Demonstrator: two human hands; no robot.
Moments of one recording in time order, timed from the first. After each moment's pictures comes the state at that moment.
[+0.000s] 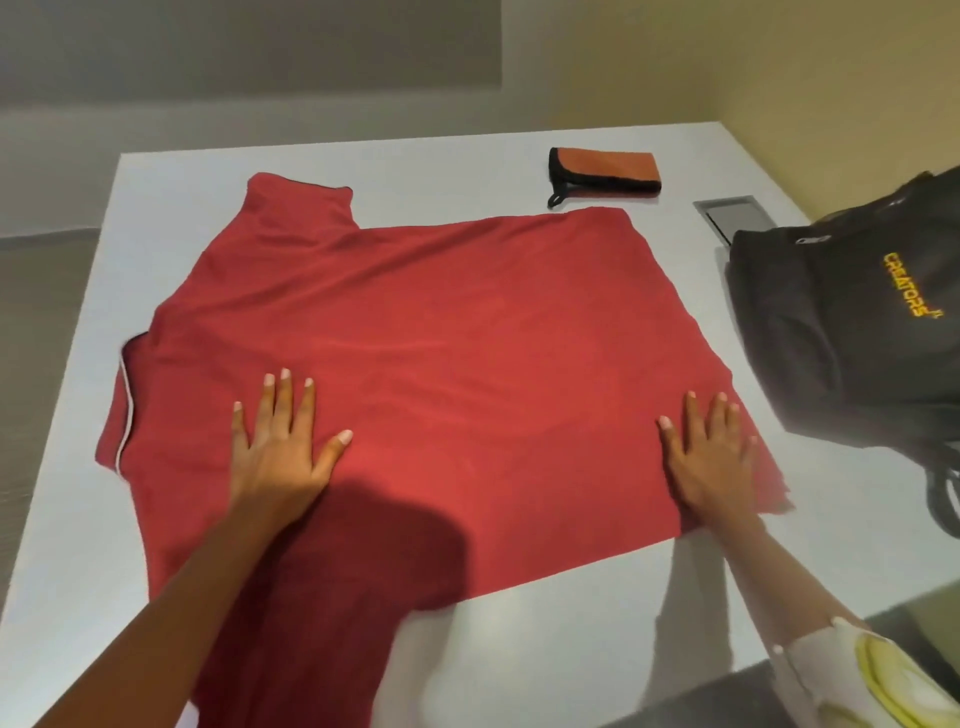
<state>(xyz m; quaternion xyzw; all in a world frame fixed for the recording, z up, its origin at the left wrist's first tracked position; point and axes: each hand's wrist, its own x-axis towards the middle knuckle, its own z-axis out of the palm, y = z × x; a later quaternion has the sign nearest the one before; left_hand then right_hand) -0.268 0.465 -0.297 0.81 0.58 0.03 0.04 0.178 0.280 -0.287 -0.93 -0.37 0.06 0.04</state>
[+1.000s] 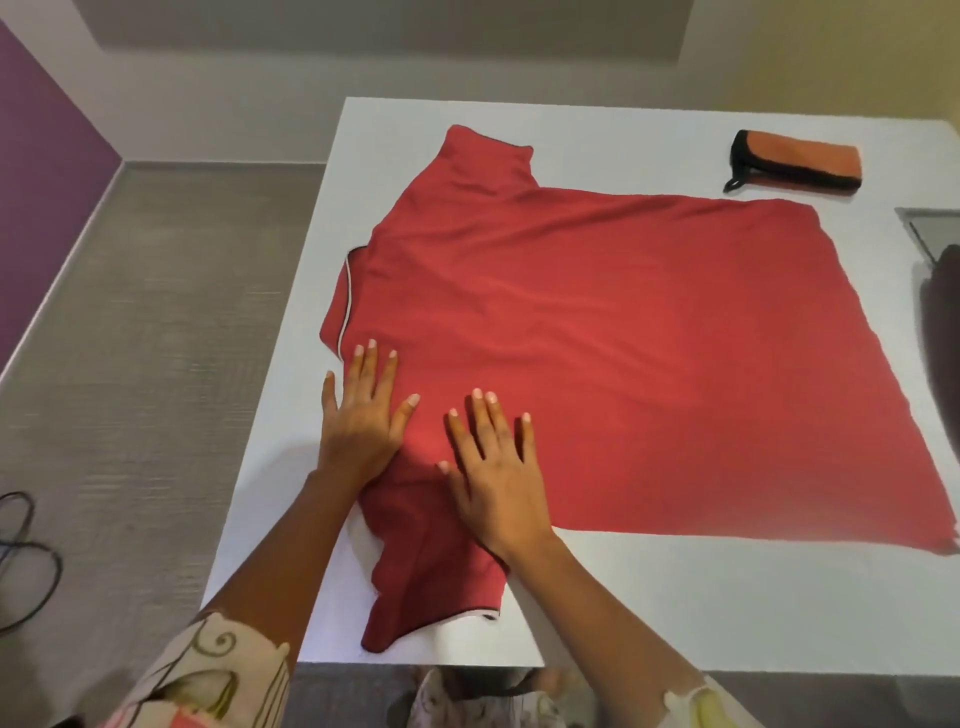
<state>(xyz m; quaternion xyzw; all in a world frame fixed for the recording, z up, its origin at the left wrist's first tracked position) -0.376 0.403 -0.316 0.78 0.61 0.12 -0.07 -0.191 0.313 -0.285 -0.65 -0.75 0.07 0.09</state>
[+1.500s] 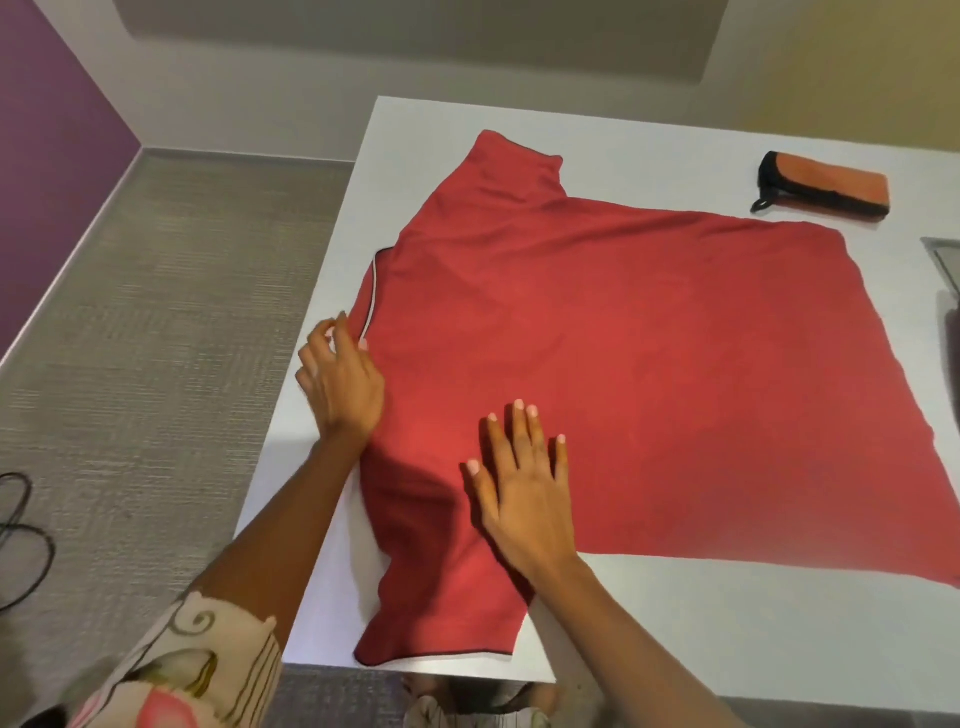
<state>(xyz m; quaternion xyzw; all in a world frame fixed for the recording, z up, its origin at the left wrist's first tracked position) -0.387 0.439 -0.270 0.58 0.77 0.27 0.06 -0.195 0.306 -0.280 -0.70 -0.70 0.09 0.11</state>
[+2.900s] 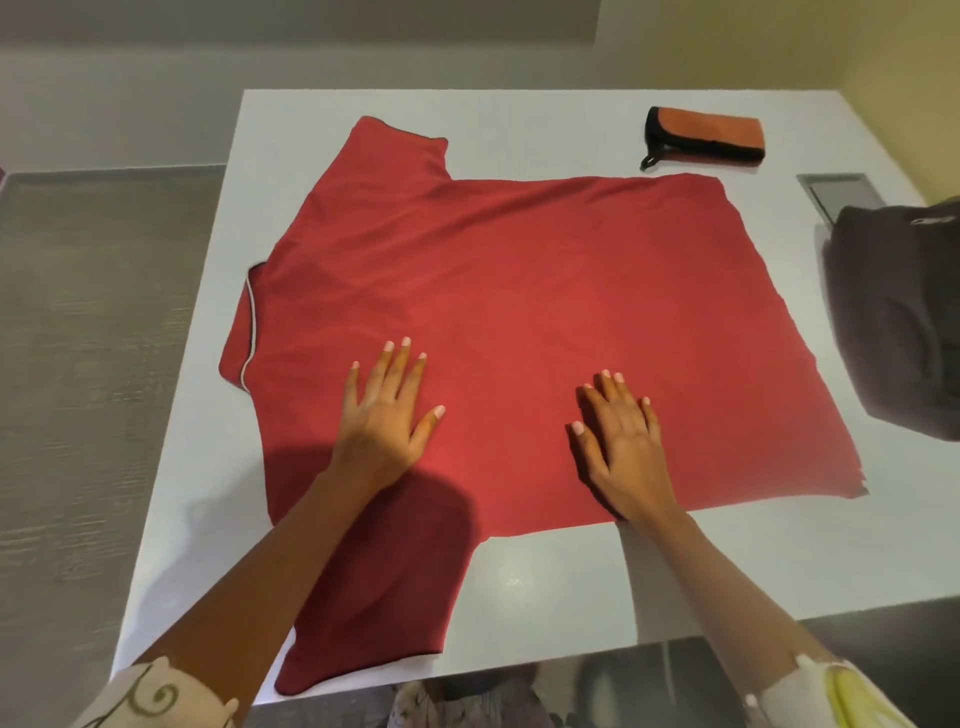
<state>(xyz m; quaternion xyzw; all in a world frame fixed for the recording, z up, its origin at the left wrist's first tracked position) -0.282 0.402 -0.296 0.85 0.52 0.10 0.02 0.005 0.291 -0.288 -0.75 -0.63 0.08 0.16</state>
